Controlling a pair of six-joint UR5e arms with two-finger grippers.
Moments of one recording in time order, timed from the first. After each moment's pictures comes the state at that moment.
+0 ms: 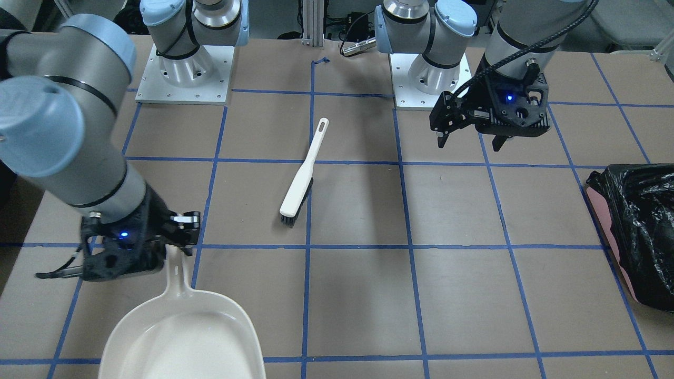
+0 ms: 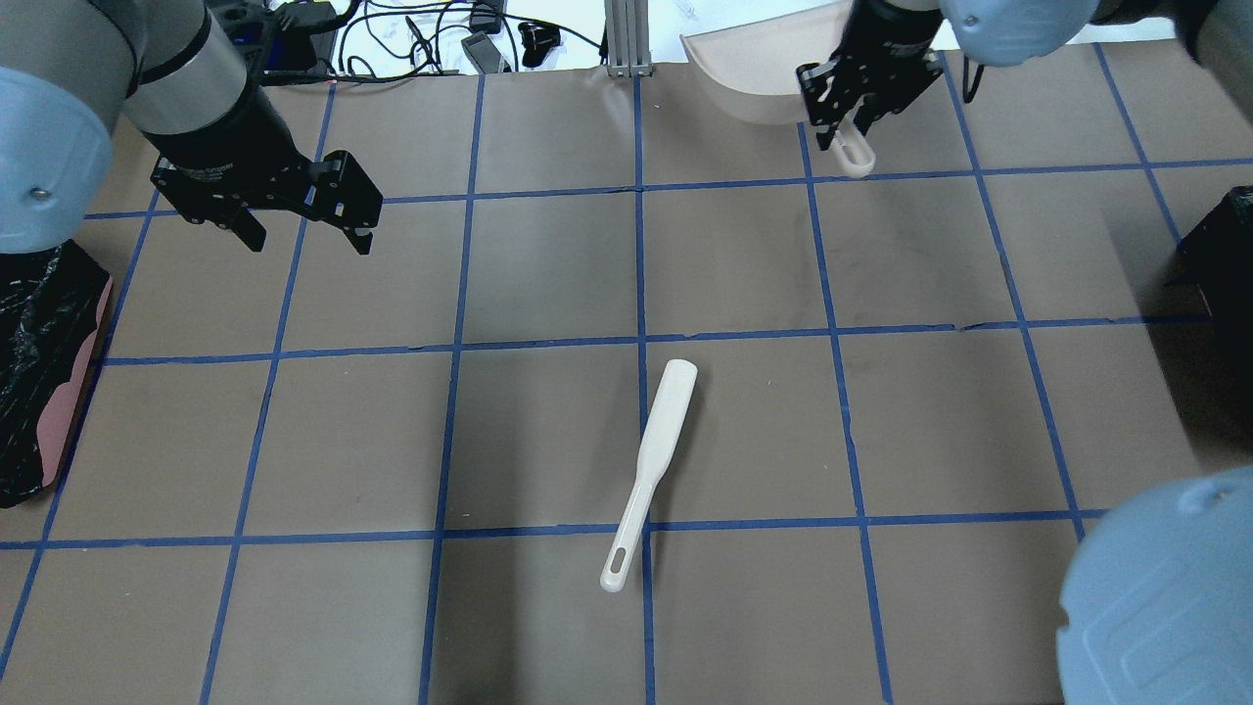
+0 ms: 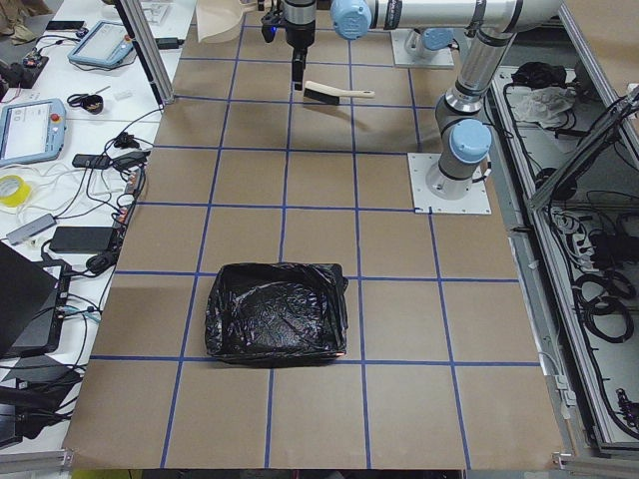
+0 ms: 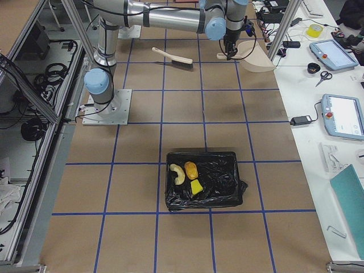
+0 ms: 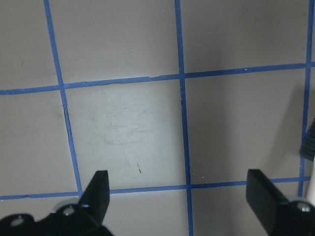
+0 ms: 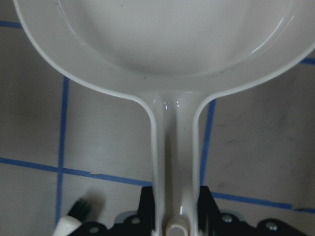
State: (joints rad) left arm -1.54 -1.56 -1.60 -1.52 1.60 0.10; right arm 1.61 -1.18 1.32 -1.71 -1.47 -0.08
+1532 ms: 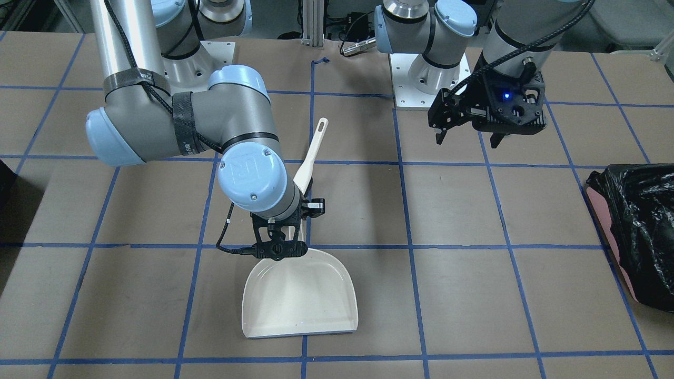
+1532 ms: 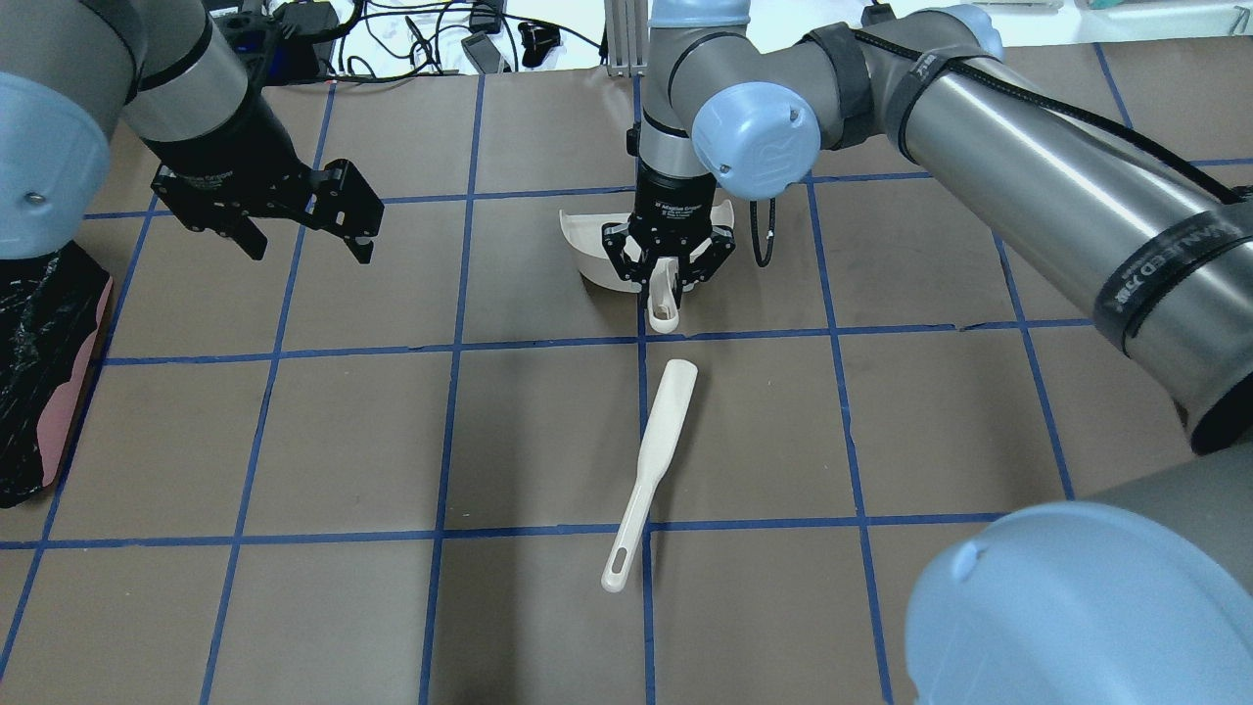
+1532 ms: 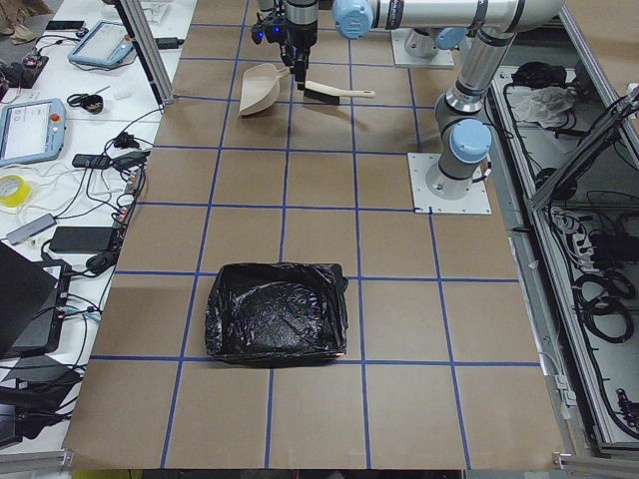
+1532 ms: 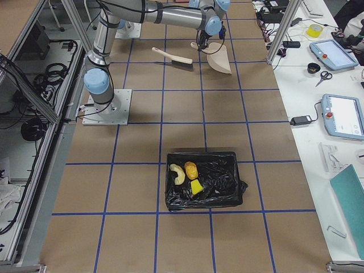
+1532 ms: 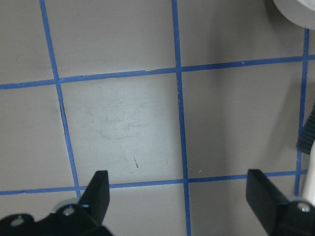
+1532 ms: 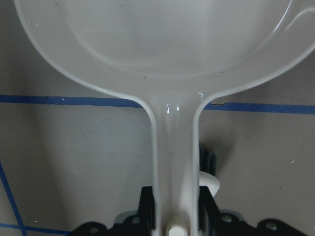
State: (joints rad) left arm -1.54 -1.56 -1.61 -1.54 1.60 0.11; right arm 1.85 -1.06 1.38 -1.65 -1.38 0.24
